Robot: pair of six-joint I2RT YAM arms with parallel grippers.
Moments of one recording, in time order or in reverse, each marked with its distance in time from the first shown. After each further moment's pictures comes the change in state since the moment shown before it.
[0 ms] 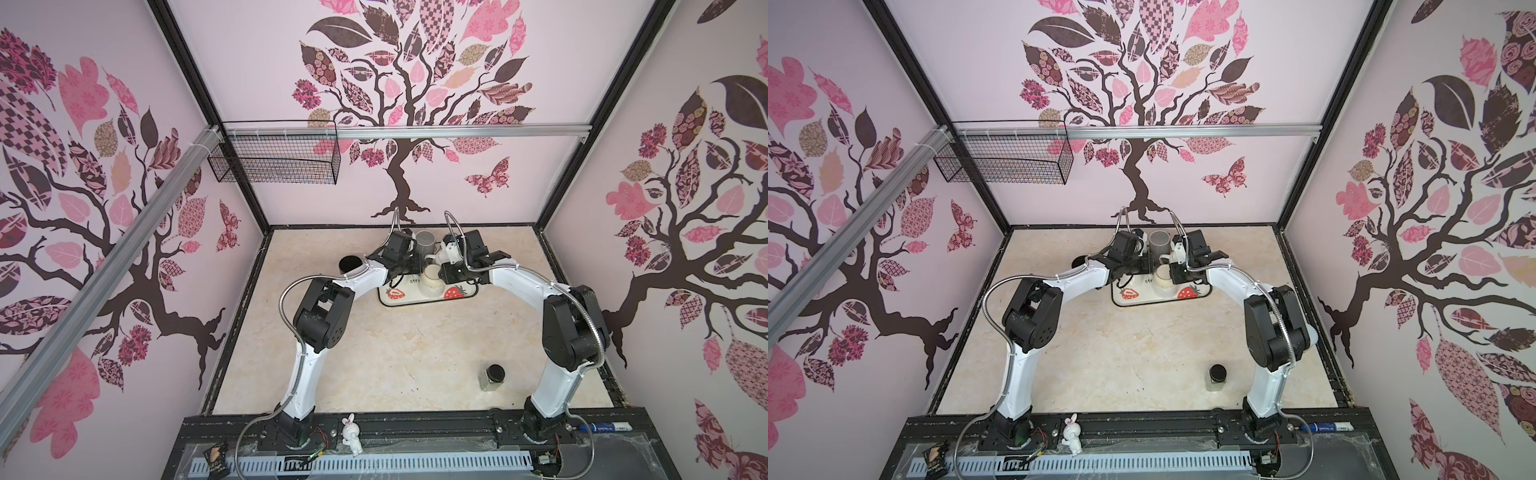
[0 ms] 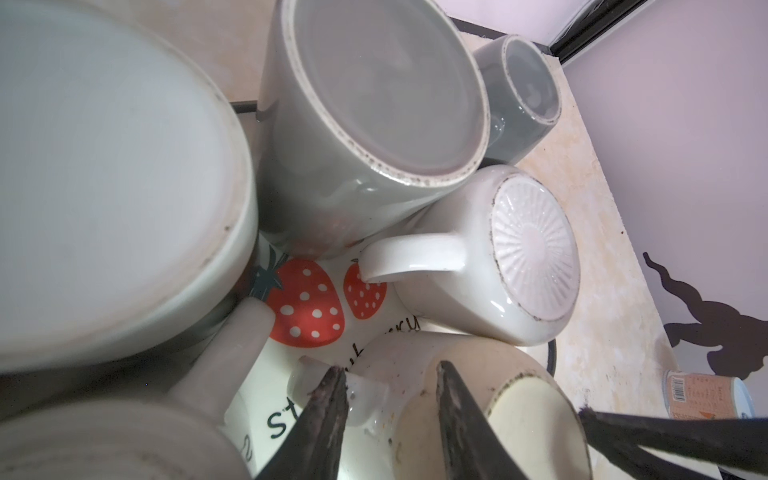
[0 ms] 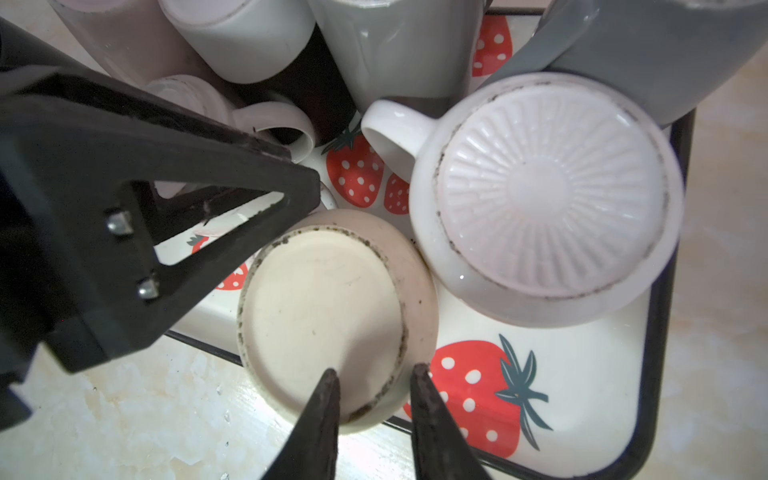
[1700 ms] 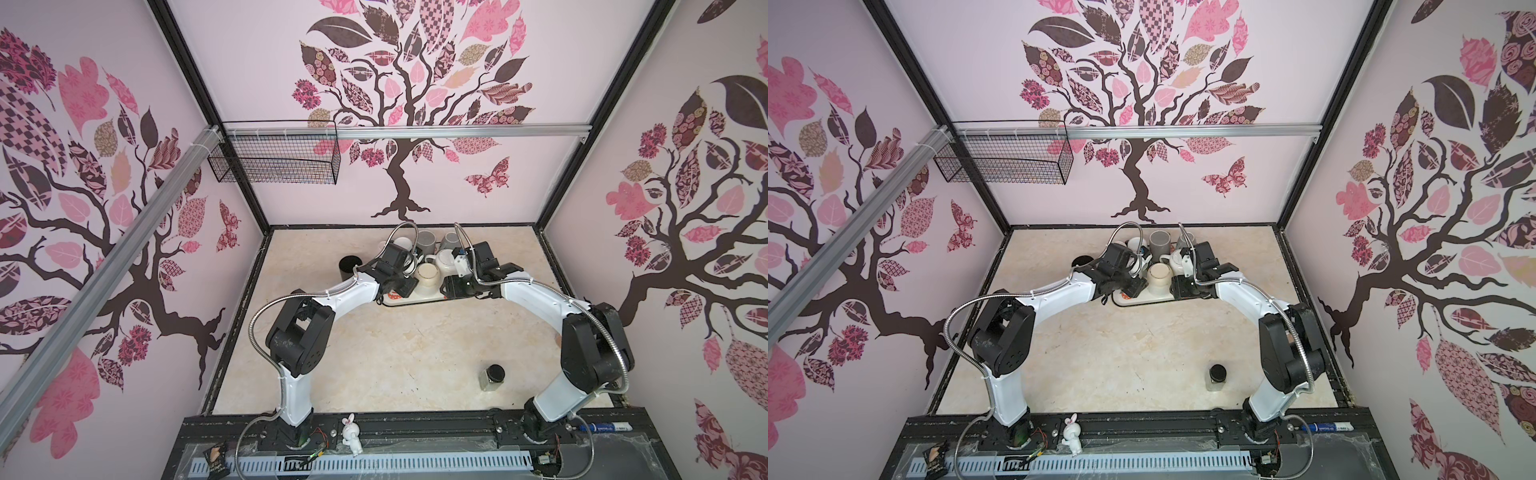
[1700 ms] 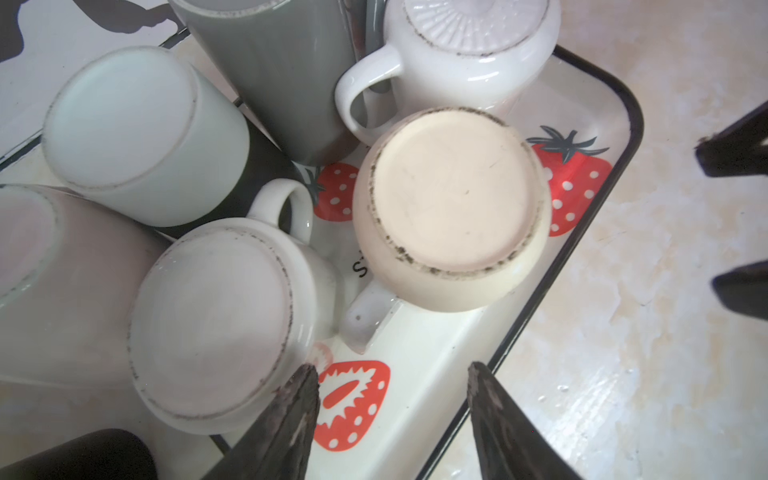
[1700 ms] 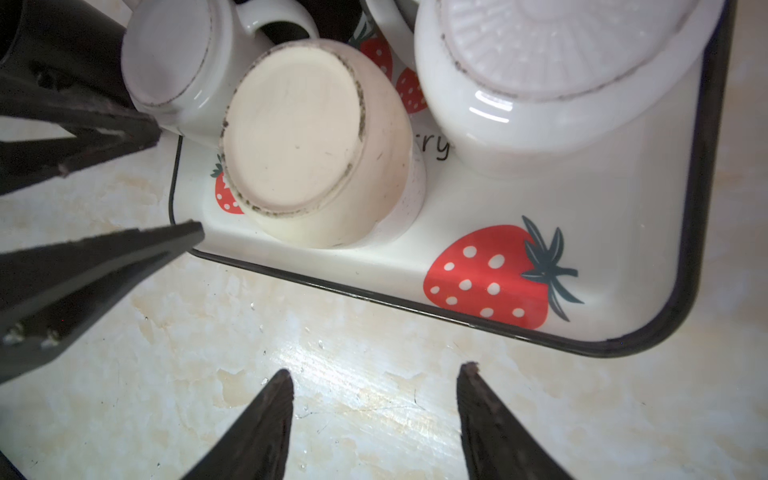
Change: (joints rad) left arm -0.021 -0.280 -0.280 -0.144 -0.131 0.689; right arm 0.000 -0.171 -0.190 -0.038 -0.057 0.105
